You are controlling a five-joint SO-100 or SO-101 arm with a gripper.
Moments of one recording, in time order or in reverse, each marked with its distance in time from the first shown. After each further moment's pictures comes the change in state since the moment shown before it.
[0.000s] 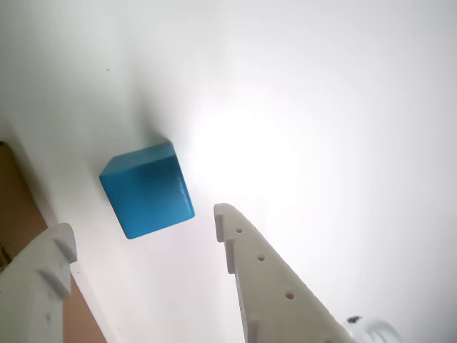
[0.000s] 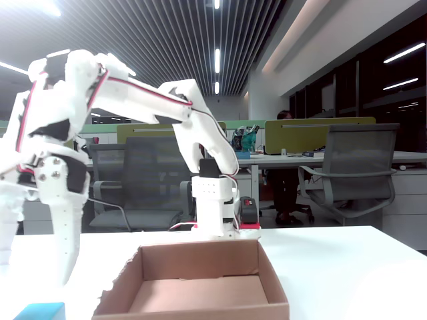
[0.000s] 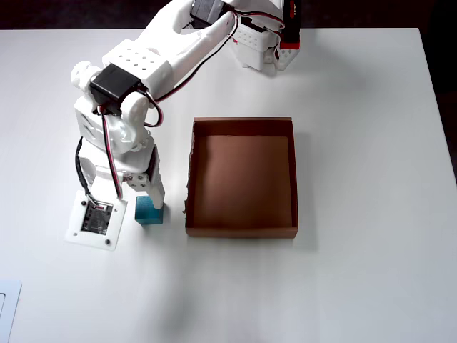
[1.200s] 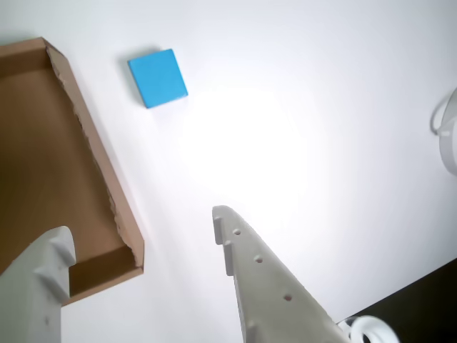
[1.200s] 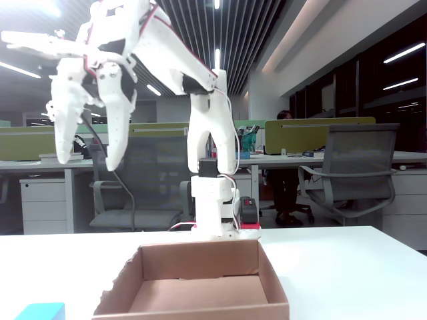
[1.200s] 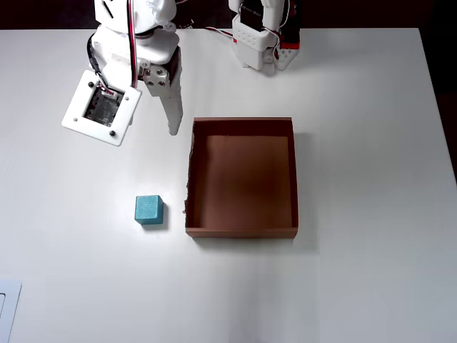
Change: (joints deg) arm 3.2 34.1 20.2 10.6 2.2
